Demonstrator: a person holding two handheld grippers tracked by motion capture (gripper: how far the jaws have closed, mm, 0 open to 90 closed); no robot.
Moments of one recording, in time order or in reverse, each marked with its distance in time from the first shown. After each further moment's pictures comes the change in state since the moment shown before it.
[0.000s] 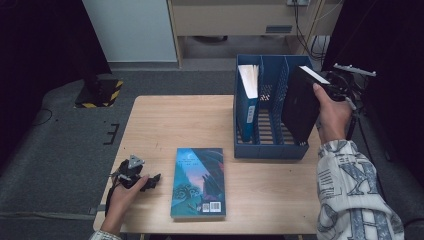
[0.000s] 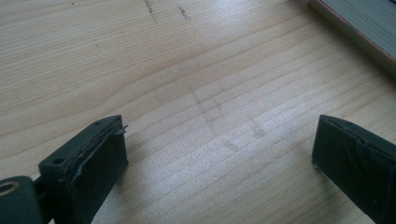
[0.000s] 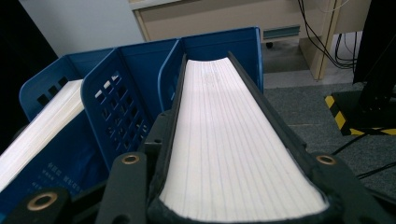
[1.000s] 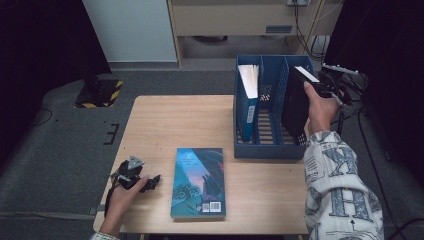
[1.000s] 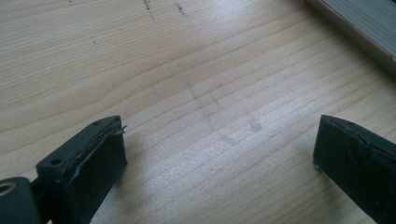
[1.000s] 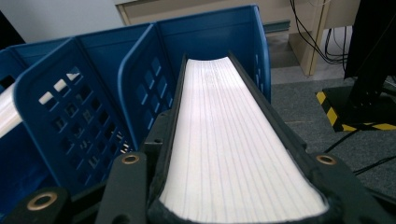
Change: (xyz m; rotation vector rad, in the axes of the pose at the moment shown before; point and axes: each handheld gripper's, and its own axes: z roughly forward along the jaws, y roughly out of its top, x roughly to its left) left arm -0.001 -0.002 -0.002 -0.002 -0.005 0.003; right arm -0.005 -0.011 0.050 0.010 -0.050 0.006
